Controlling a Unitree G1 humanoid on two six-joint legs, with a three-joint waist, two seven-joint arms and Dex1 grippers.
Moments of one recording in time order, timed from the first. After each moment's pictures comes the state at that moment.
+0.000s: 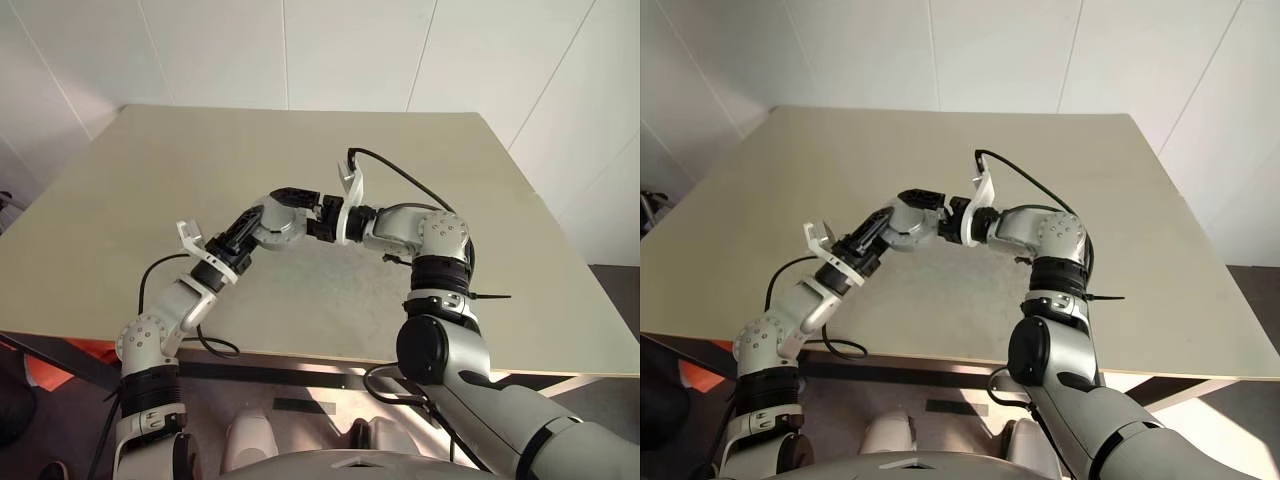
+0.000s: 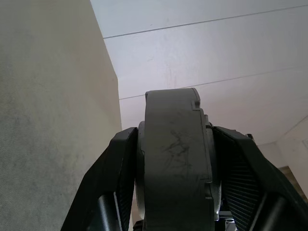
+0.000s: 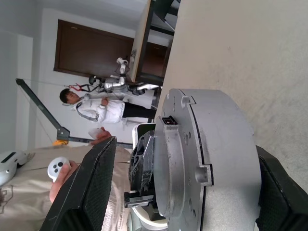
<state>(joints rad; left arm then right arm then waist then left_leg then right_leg) -0.27 0.11 0.41 0.07 -1.58 0.89 -0.09 -0.92 0.10 -0.57 0.45 0.94 1.43 0.02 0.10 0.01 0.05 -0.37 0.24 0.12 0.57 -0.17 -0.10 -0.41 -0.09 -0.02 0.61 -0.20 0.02</state>
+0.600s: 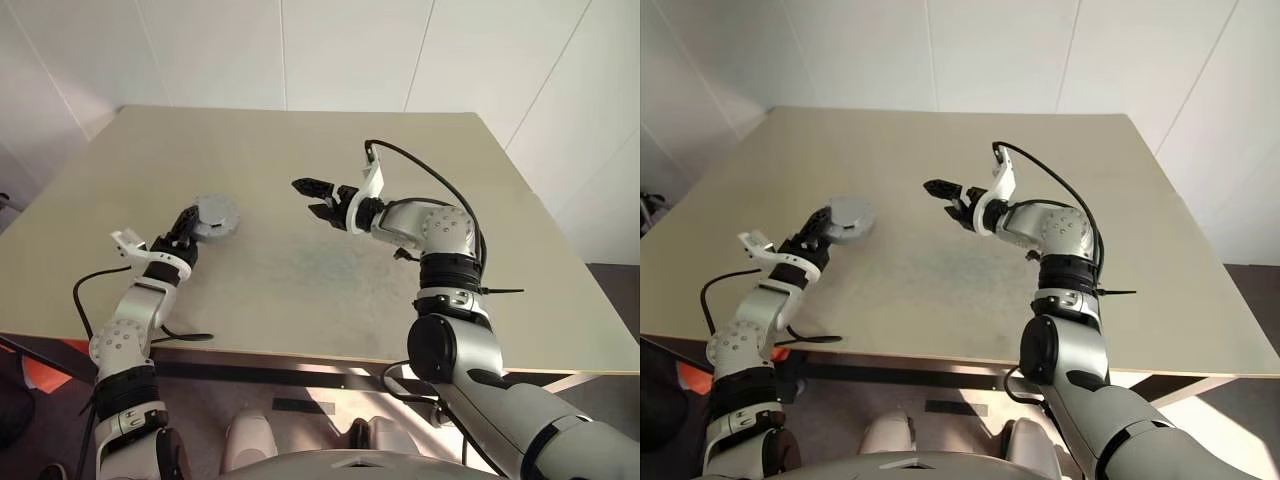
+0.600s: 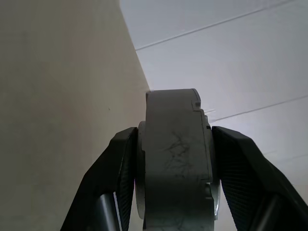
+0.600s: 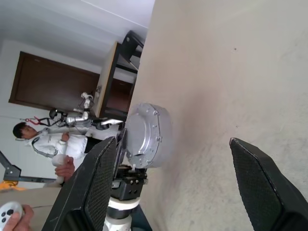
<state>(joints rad) -0.29 0.17 0.57 0.18 -1.30 0.57 -0.05 -0.92 0.03 -0.49 0.46 0.85 1.22 0.05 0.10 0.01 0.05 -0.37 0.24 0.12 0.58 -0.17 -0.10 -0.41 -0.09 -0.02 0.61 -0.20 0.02</state>
